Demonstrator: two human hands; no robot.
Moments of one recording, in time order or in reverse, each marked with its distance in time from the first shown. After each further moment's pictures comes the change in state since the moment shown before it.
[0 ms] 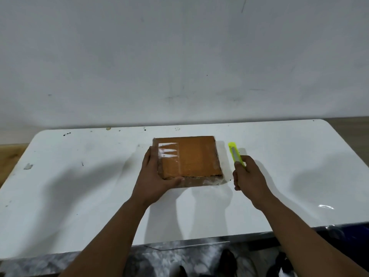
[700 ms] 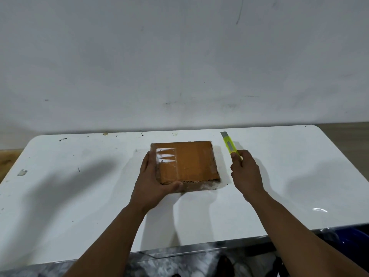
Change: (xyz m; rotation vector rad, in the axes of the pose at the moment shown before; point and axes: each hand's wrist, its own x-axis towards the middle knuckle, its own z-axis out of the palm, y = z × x) left_hand -0.002 0.003 0.001 0.018 0.017 -0.005; right_hand 0.014 -0.015 0.010 -0.207 0.219 -0.182
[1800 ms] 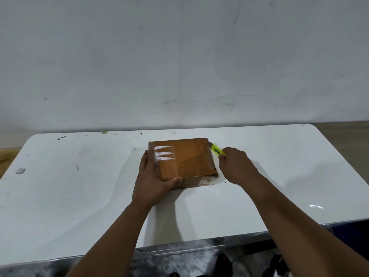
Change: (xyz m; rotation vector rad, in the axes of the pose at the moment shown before) left_hand -0.002 0.001 0.007 0.037 0.082 -0.036; right_hand 0.002 -0.040 -0.003 -0.613 -0.244 -0.084
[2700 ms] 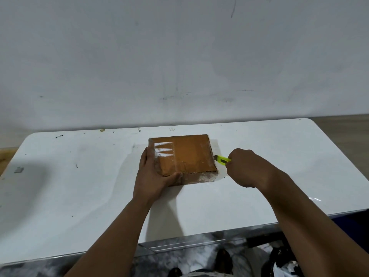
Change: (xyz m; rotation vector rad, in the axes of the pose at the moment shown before) left_hand 0.001 -0.001 0.003 -0.021 0.001 -0.005; right_hand -0.042 -0.014 -0.047 -0.195 -0.247 0.052
